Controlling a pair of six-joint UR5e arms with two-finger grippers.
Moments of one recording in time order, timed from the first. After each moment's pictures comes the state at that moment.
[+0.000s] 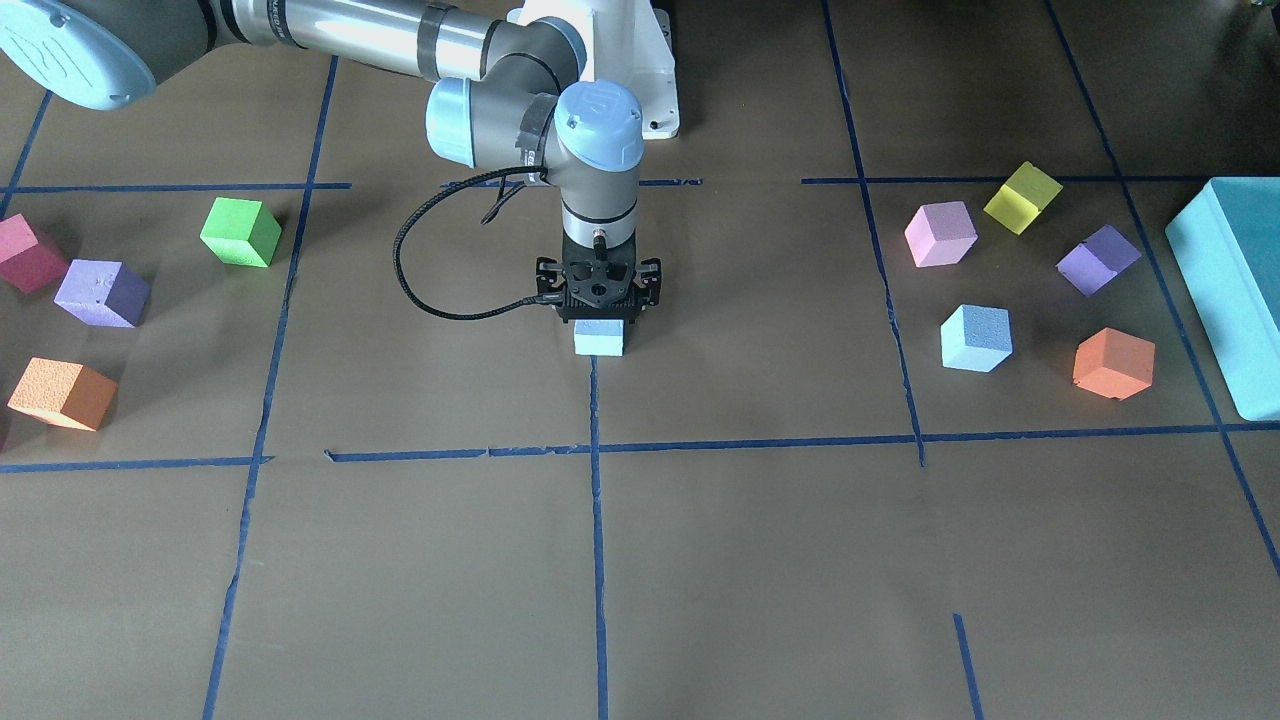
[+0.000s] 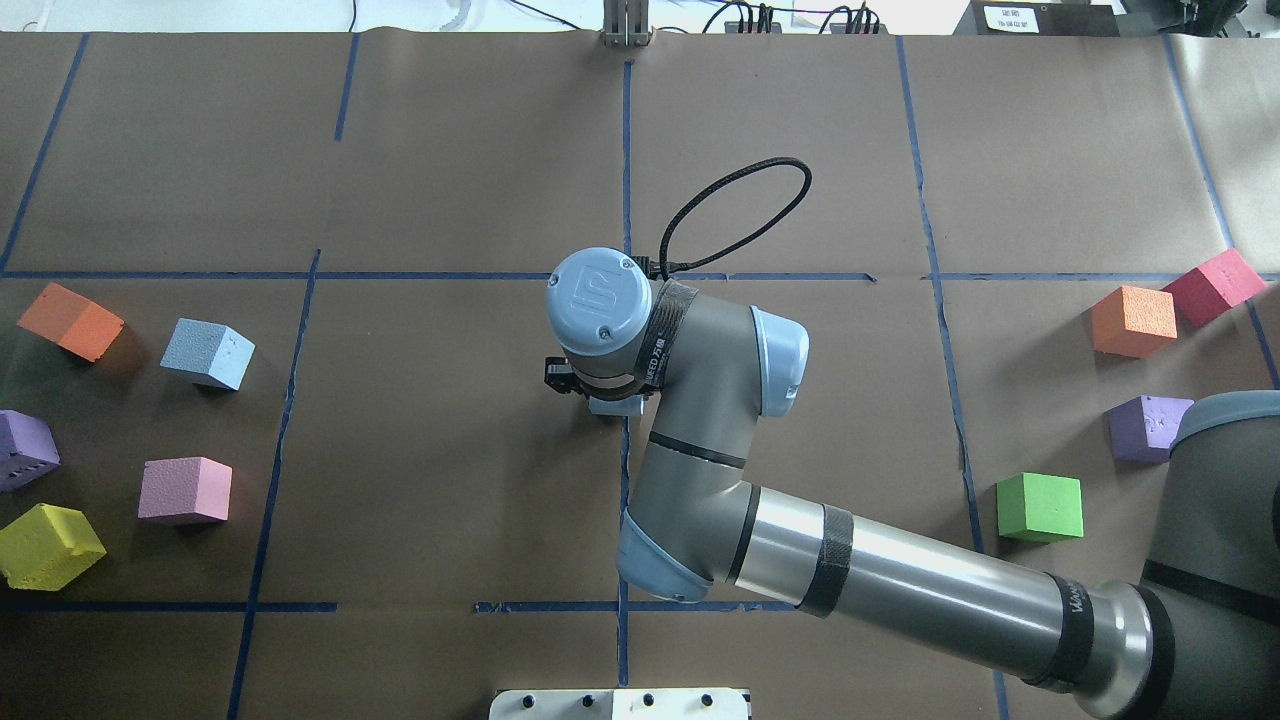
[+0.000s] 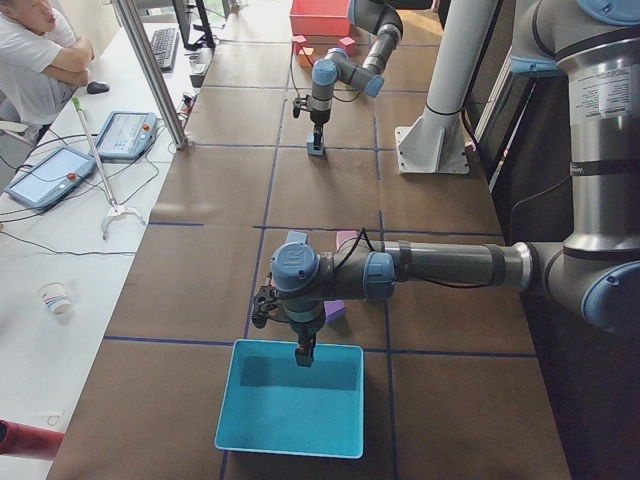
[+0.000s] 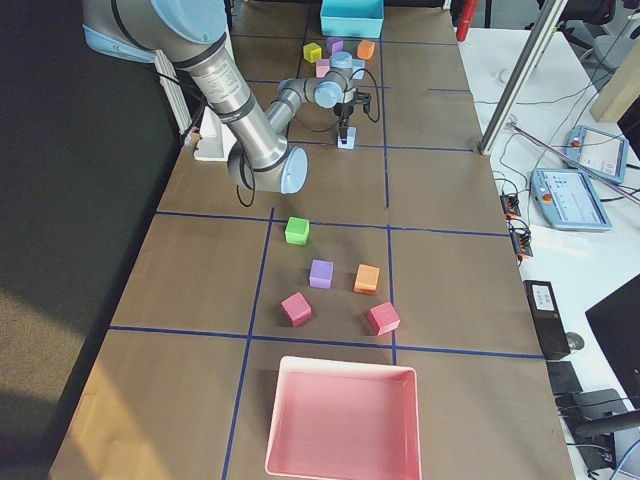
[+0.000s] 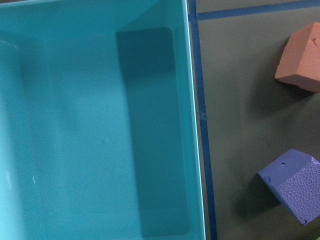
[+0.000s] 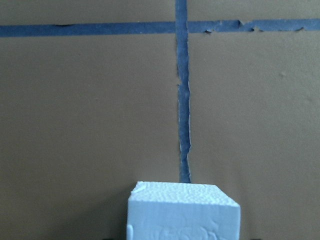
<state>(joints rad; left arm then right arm) -1.55 -1.41 -1.74 -1.50 -2.32 0.15 0.46 -0.69 1.39 -1.54 1.79 1.28</state>
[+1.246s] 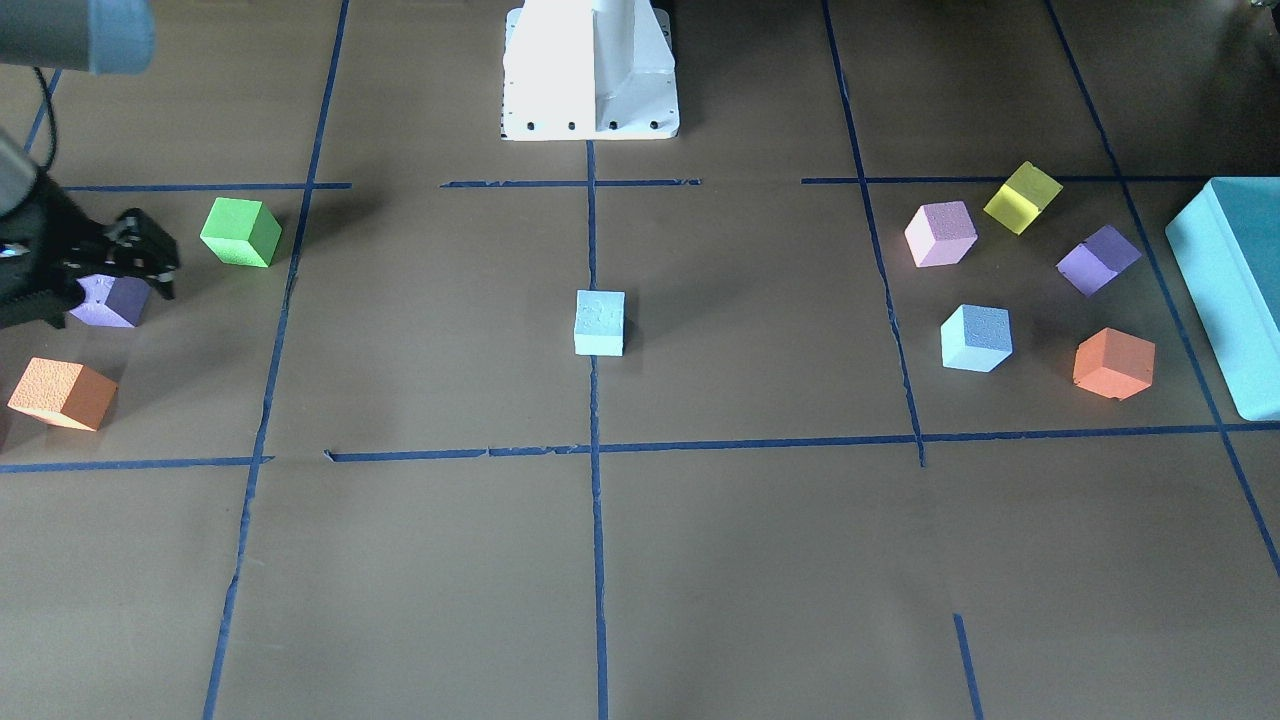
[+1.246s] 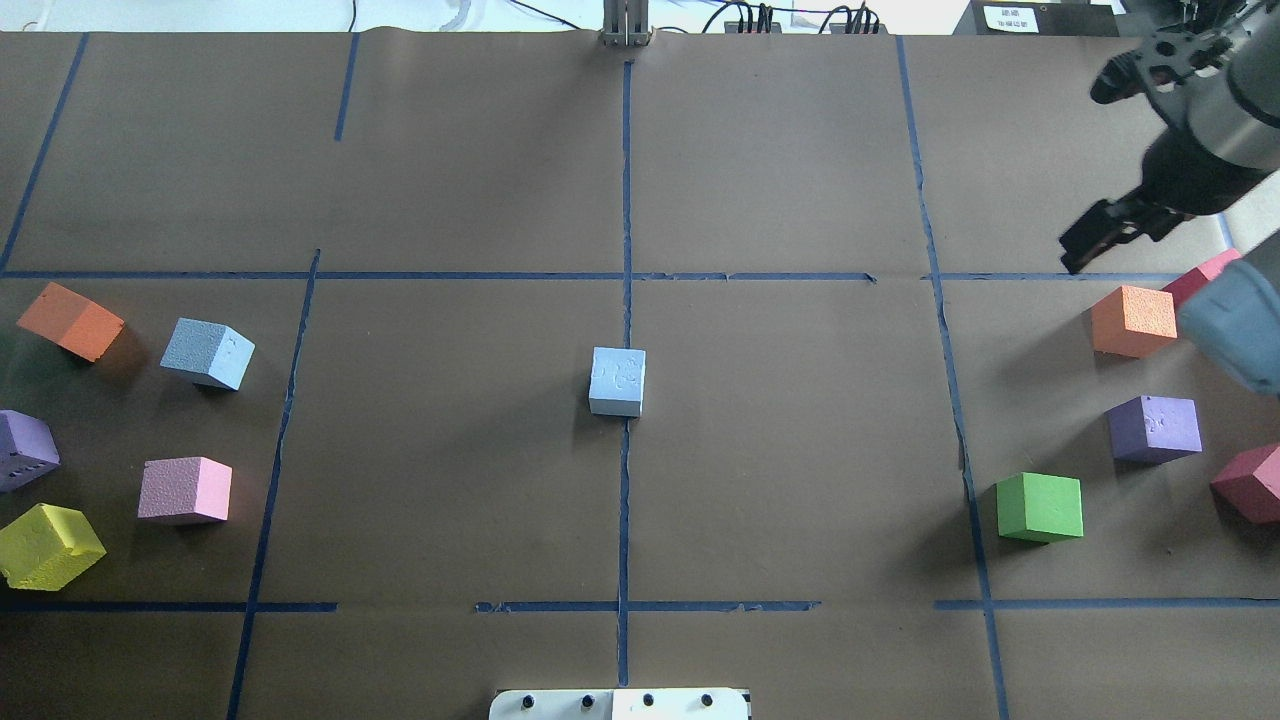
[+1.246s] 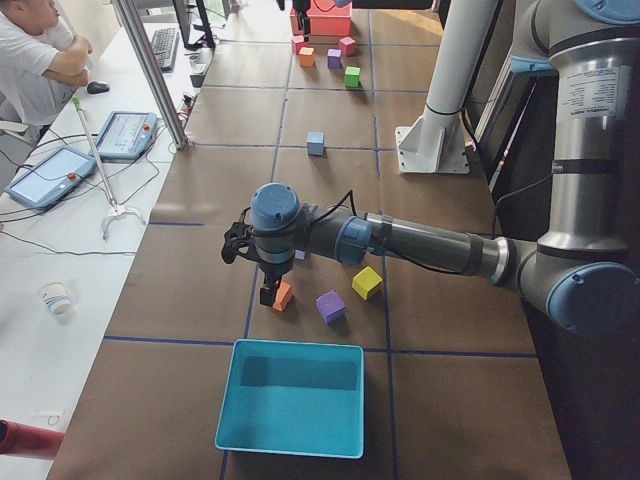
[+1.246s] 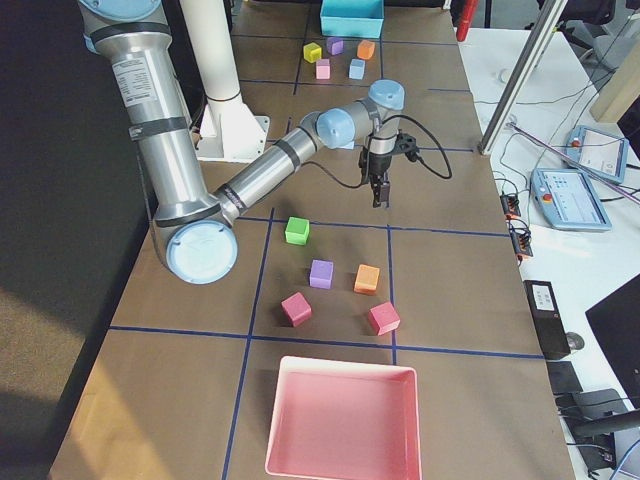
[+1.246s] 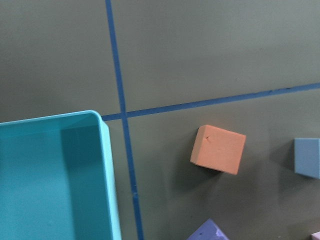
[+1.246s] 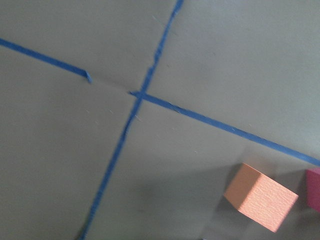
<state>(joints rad) -1.50 -1.52 -1.81 -1.69 -2.44 -0.07 1.13 -1.39 2.00 -1.85 2.19 0.15</state>
